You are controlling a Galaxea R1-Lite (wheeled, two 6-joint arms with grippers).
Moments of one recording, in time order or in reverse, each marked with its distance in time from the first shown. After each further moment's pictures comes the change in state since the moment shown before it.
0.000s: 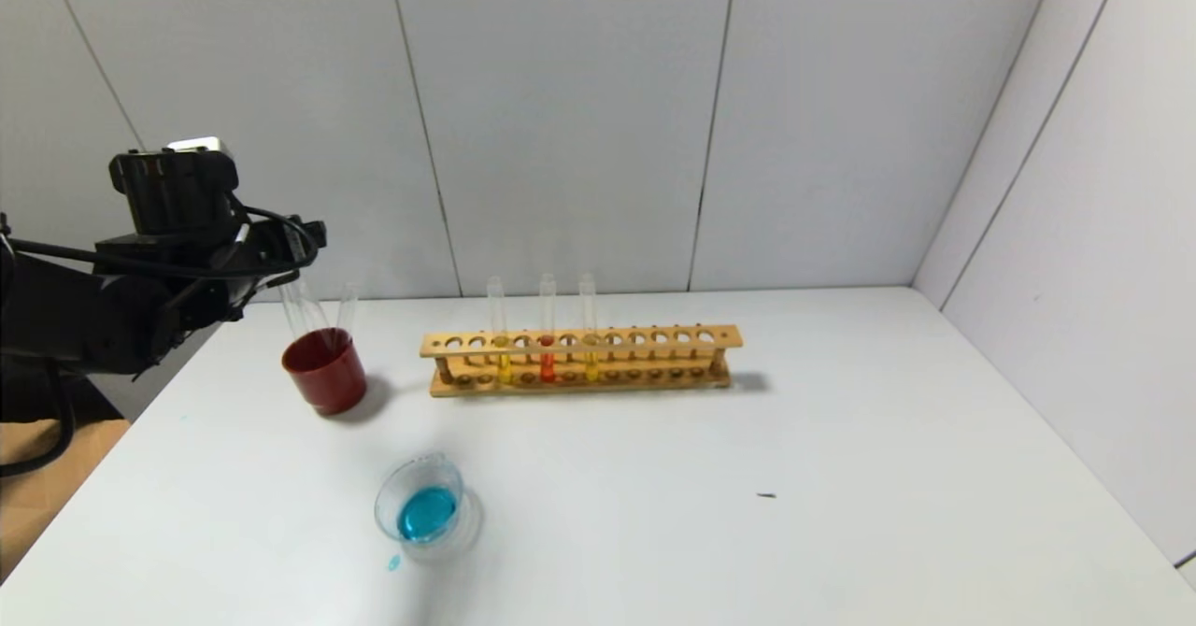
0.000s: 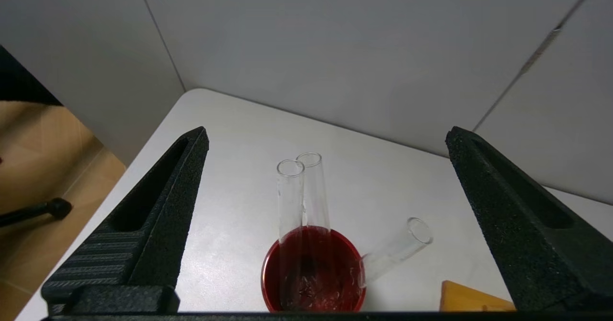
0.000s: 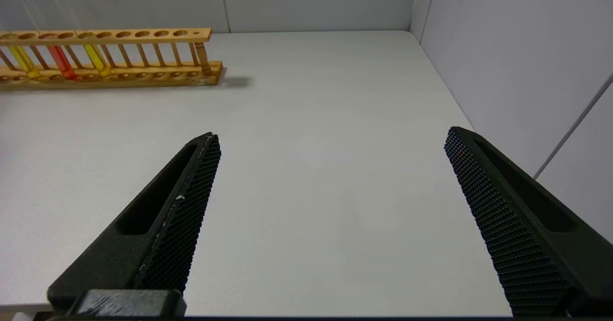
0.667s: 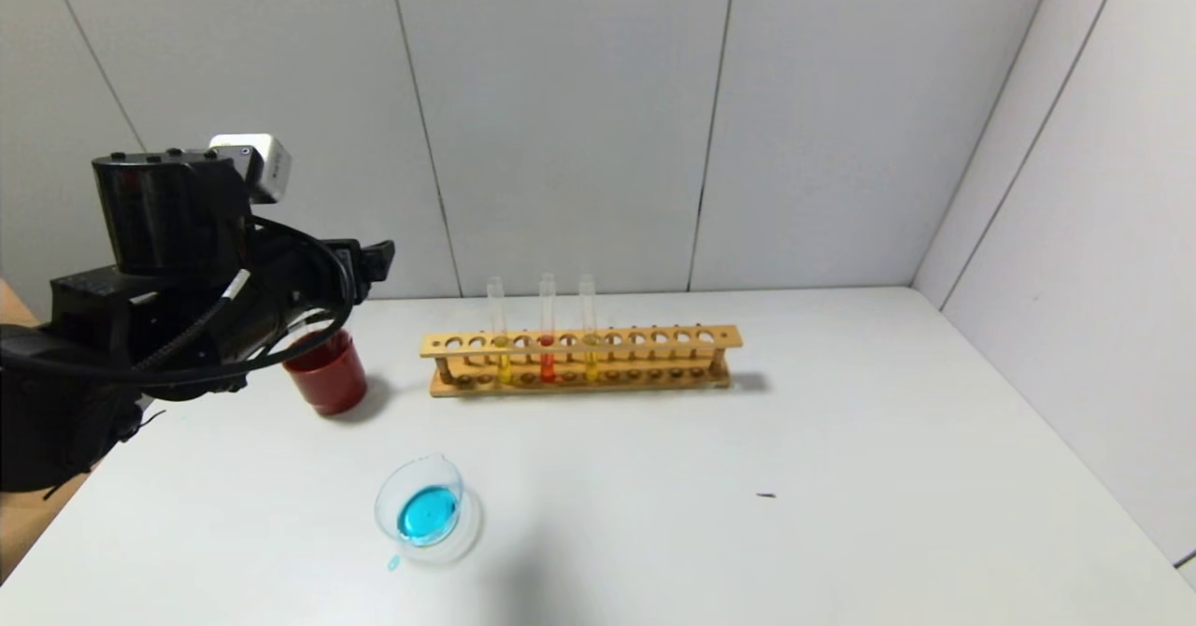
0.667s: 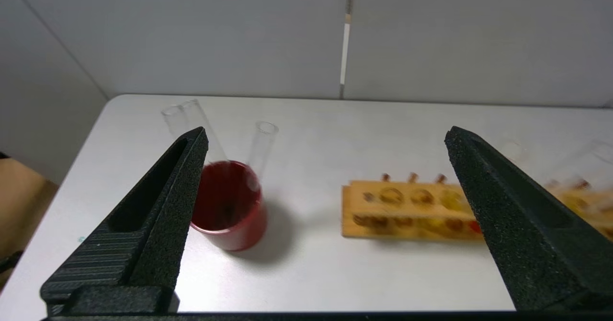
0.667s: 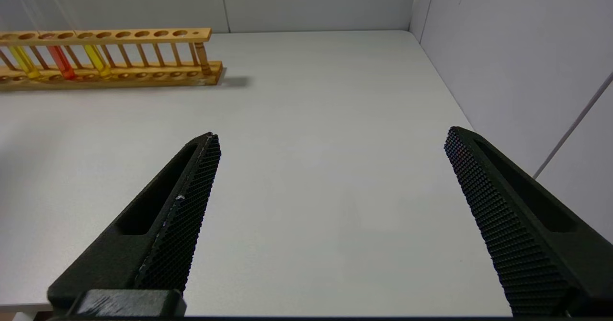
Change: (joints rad) left arm -0.291 -0.261 0.227 0.025 0.048 0.068; right arm 0.000 0.000 0.000 0.000 0.000 0.000
